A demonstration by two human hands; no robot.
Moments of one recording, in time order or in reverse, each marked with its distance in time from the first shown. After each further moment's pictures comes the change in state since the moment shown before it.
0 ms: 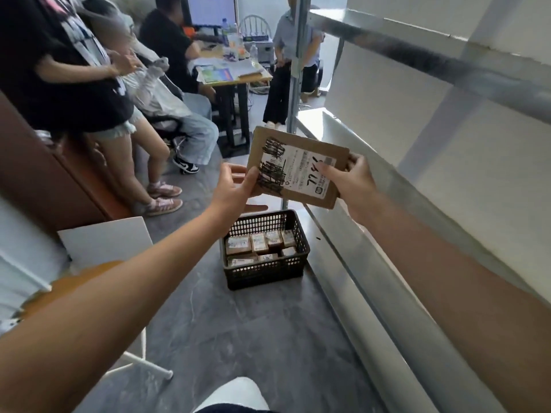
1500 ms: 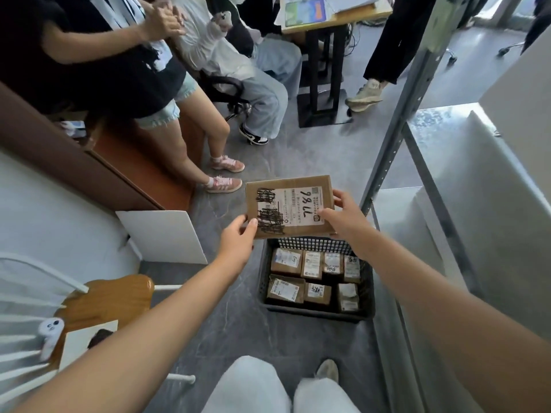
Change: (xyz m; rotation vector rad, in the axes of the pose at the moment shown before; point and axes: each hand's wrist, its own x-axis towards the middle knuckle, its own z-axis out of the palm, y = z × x) left_hand 0.356 -0.133 -0.051 0.342 0.549 -0.405; right_hand 0.437 0.115 0.171 -0.270 -0.545 0.309
